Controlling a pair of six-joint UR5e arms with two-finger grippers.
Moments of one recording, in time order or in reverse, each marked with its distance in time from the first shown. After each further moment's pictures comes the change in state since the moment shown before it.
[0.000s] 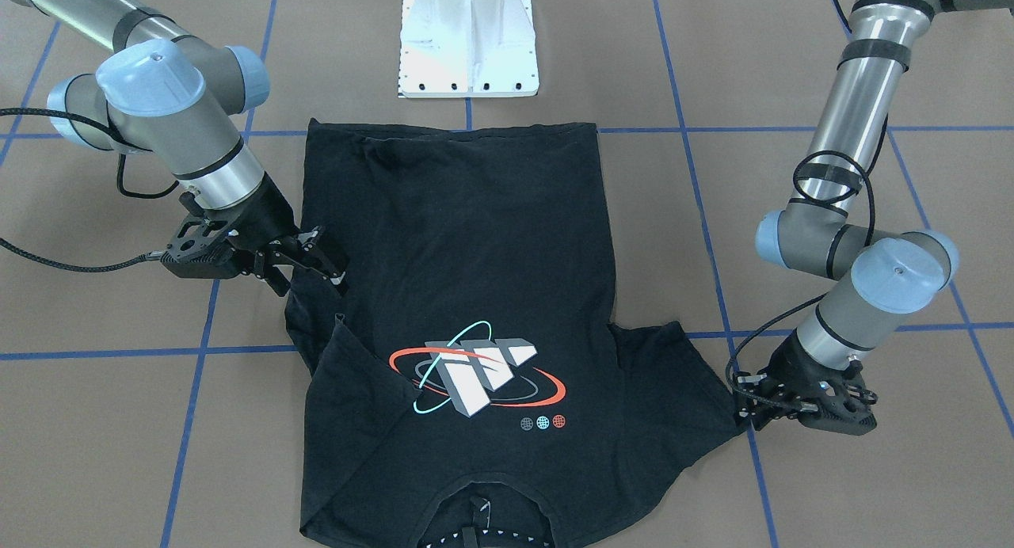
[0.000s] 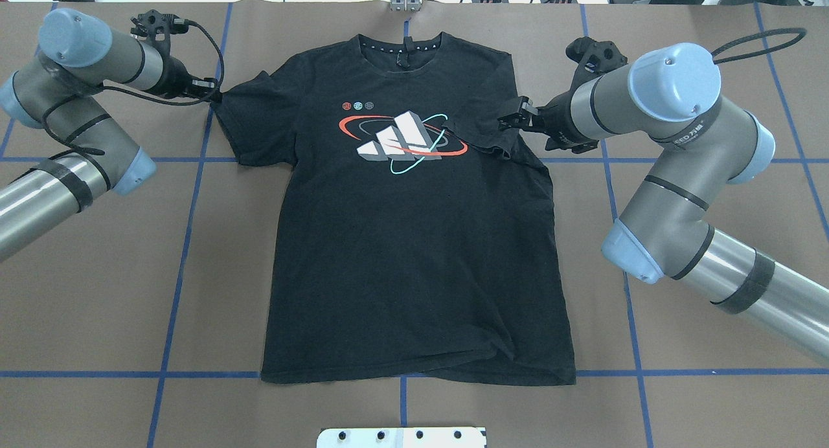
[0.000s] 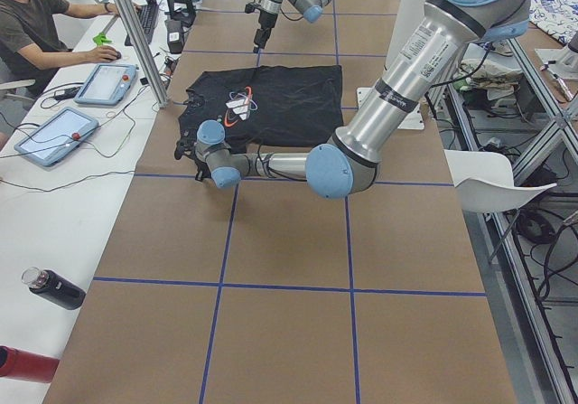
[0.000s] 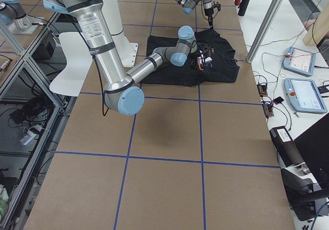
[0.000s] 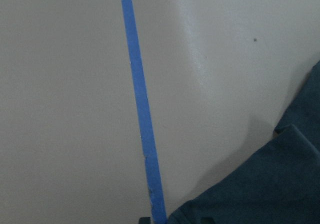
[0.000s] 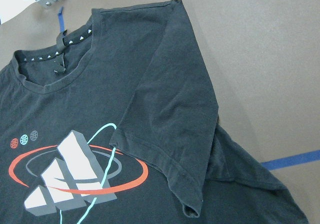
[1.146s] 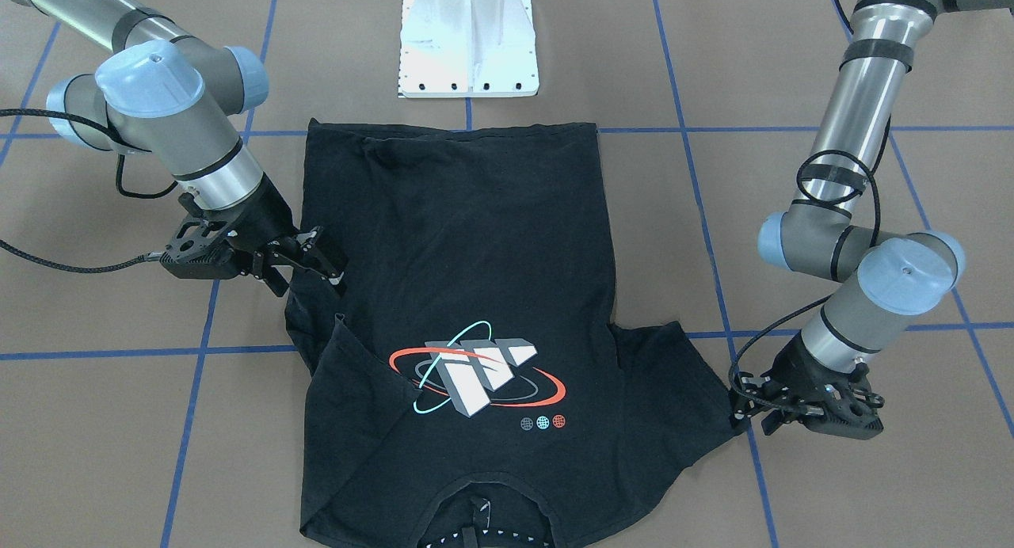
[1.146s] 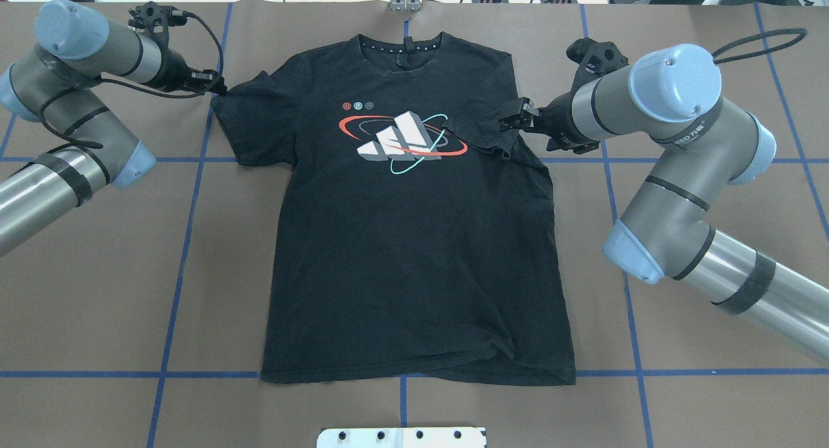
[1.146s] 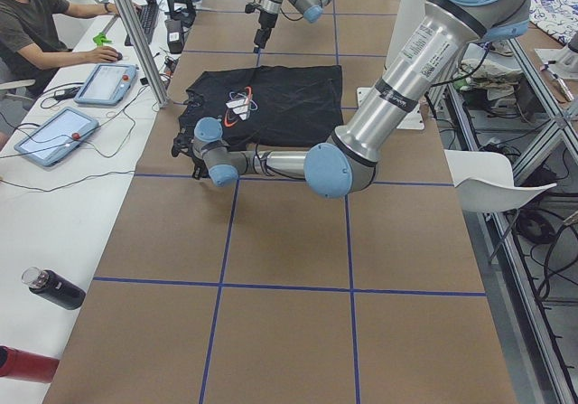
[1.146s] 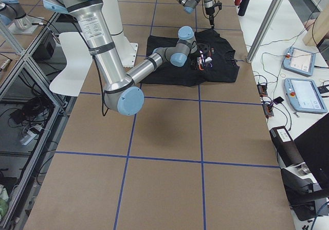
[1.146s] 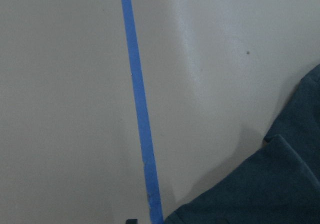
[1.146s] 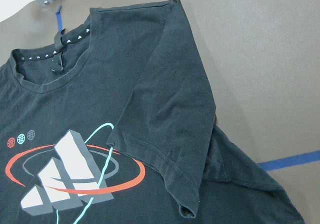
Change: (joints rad) left arm -0.009 -0.009 -0.002 0.000 -0.005 -0.002; right arm 0.000 -0.003 -0.001 -0.001 0.000 -0.008
